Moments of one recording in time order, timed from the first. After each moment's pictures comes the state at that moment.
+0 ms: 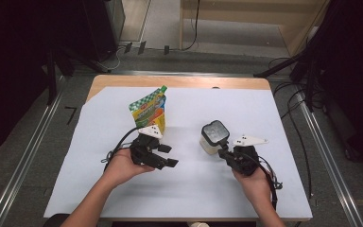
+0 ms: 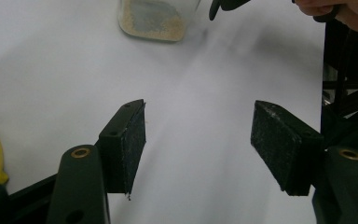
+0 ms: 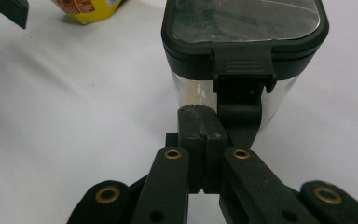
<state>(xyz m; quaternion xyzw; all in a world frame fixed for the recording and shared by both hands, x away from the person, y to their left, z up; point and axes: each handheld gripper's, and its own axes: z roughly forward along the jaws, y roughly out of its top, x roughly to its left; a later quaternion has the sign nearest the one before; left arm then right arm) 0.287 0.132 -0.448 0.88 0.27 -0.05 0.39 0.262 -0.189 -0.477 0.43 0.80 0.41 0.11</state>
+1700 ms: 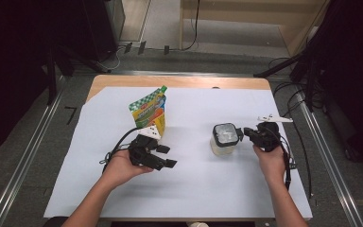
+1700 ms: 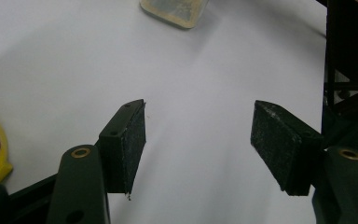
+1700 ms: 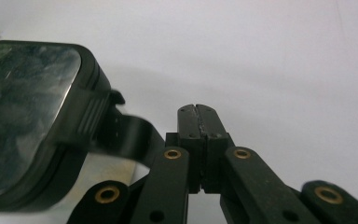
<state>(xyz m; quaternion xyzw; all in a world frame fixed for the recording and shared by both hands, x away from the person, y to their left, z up) 0.284 0.138 -0.448 0.88 0.28 -0.05 0.39 0.335 -0.256 -0.482 0.53 0.74 0.38 0.16</state>
